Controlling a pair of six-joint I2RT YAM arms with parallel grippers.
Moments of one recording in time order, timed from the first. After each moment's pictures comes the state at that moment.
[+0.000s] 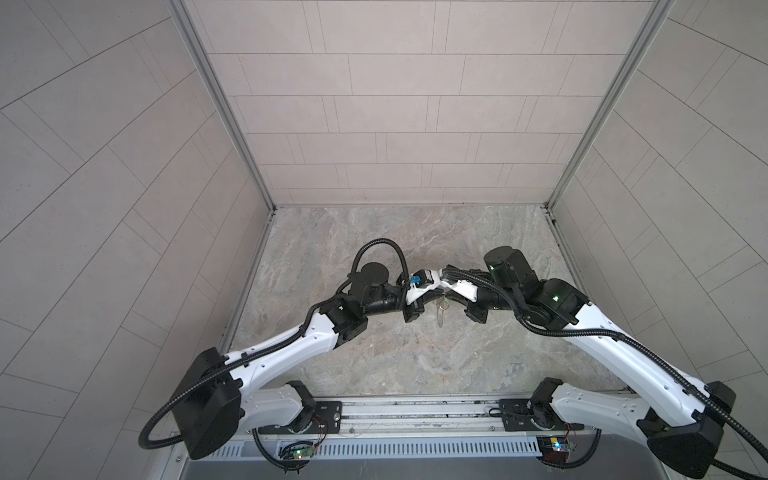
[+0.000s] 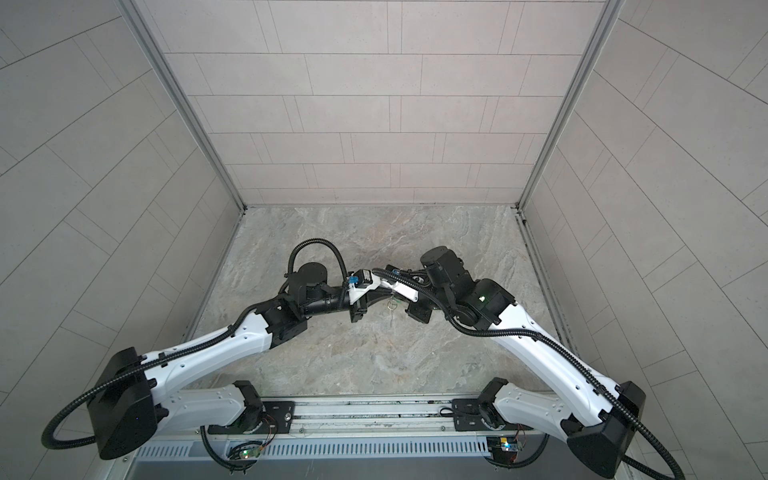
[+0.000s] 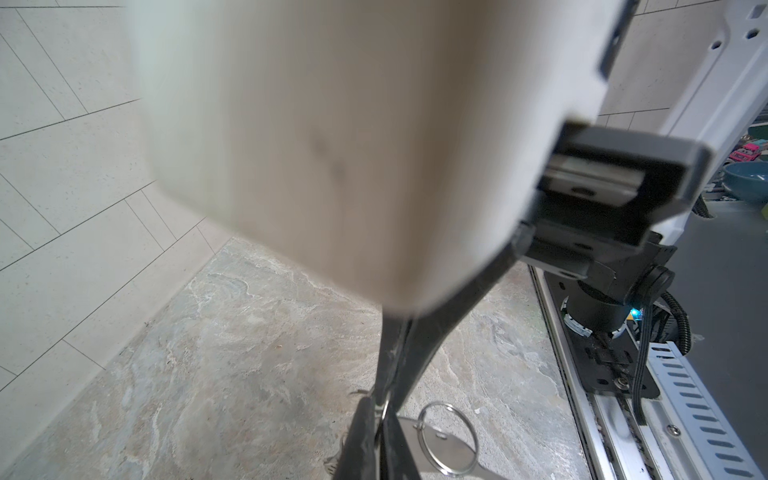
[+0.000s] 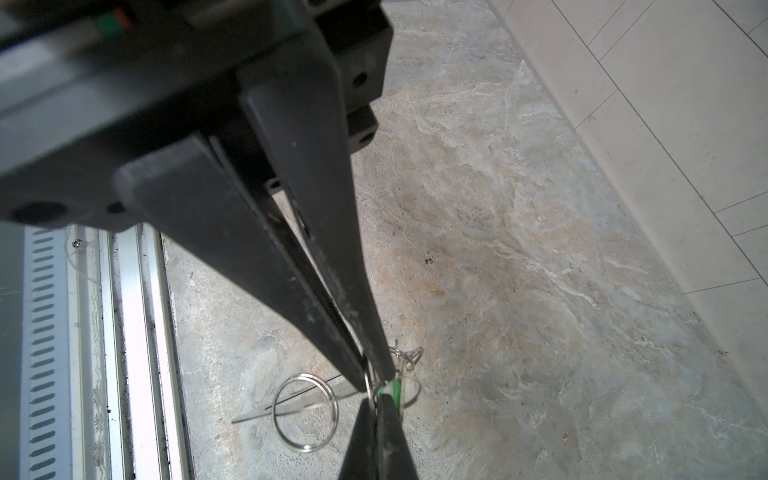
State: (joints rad) left arm -0.82 1.22 0.79 0.22 0.49 0.28; right arm 0.67 1.07 1.11 -0.77 -0.26 -0.46
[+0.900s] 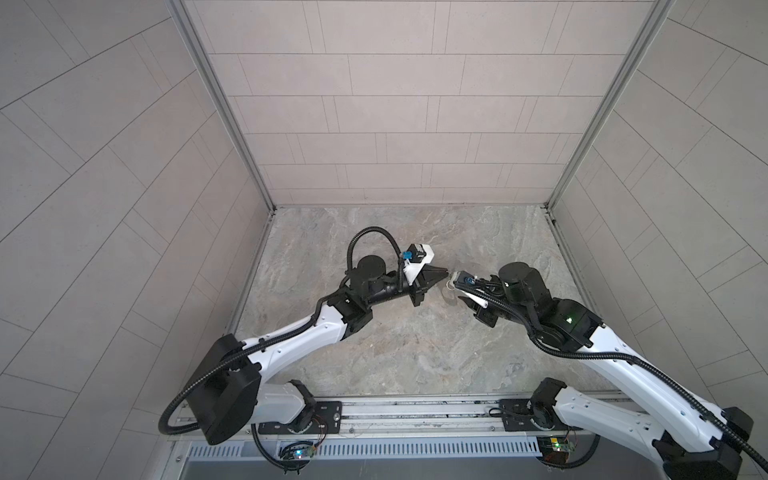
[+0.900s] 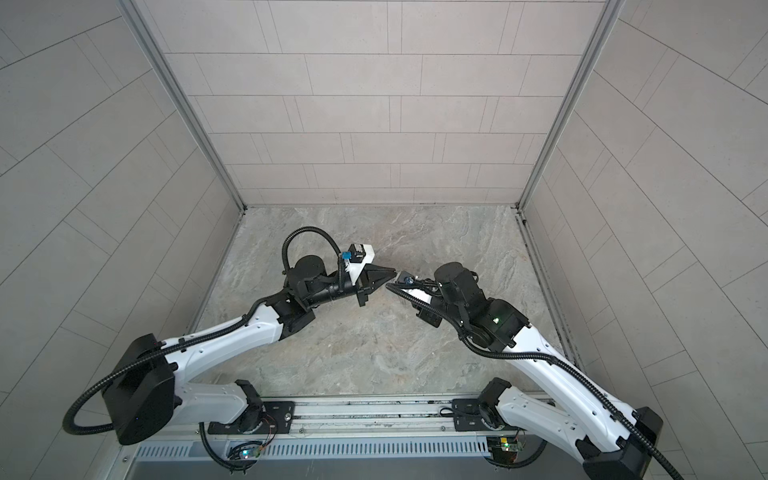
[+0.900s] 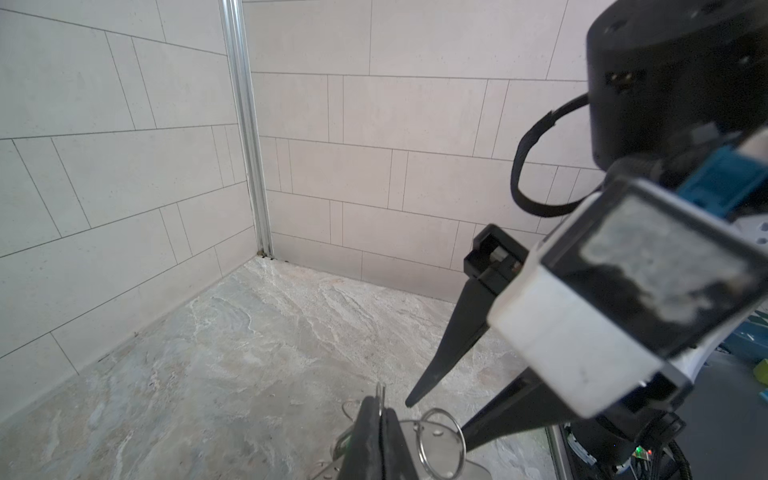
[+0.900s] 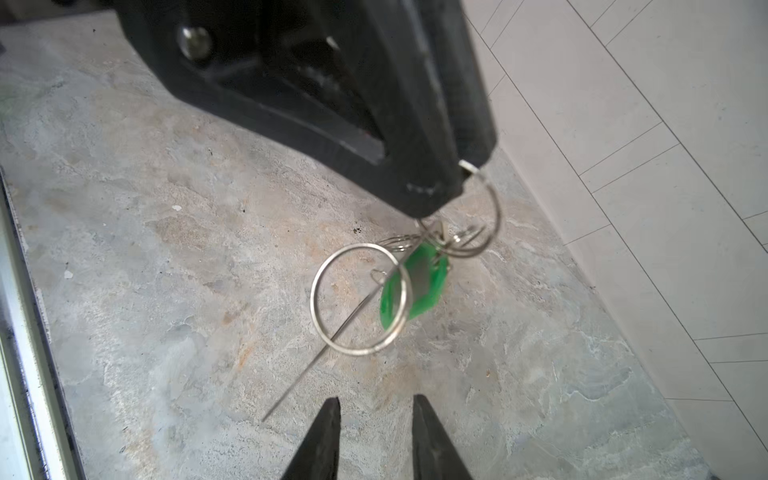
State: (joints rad) left arm -0.78 1.32 0.81 0.53 0.48 -0.04; right arm 0.67 0.91 0.93 -0.64 -0.03 -0.46
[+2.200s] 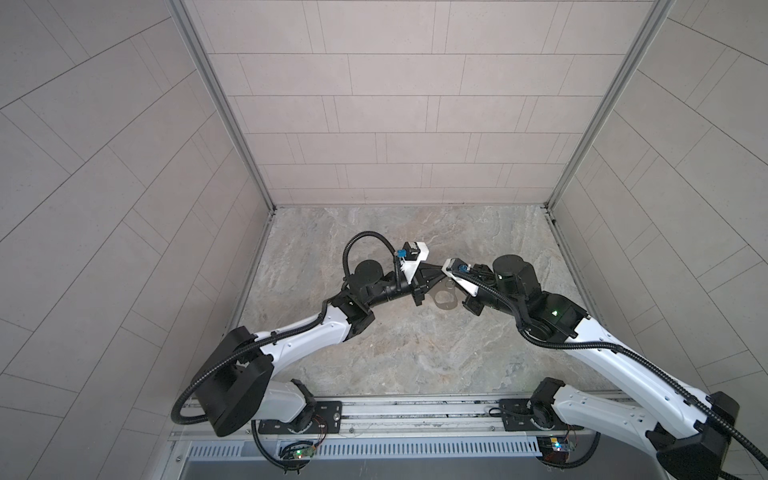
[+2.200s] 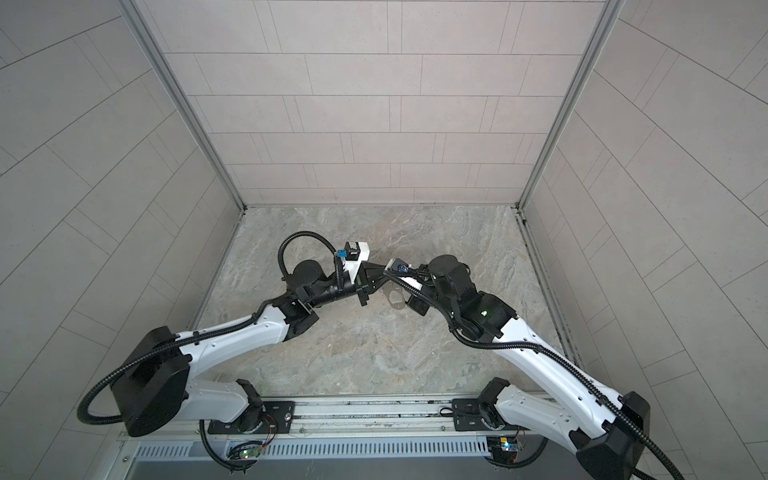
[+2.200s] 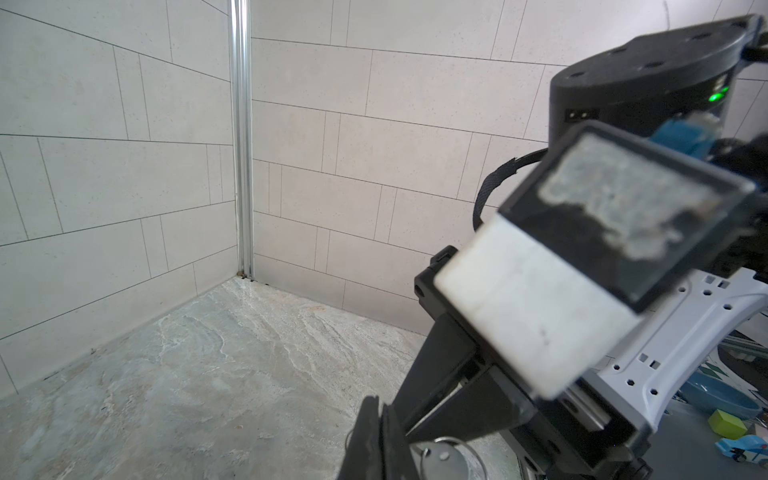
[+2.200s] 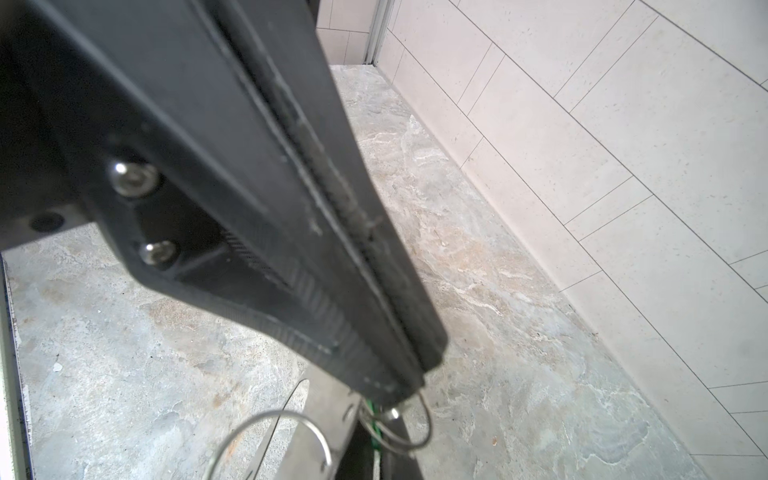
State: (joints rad) left arm -0.76 1.36 0.75 0.73 0.49 -0.18; right arm 0.67 0.98 0.93 -0.43 -0.08 -0.40
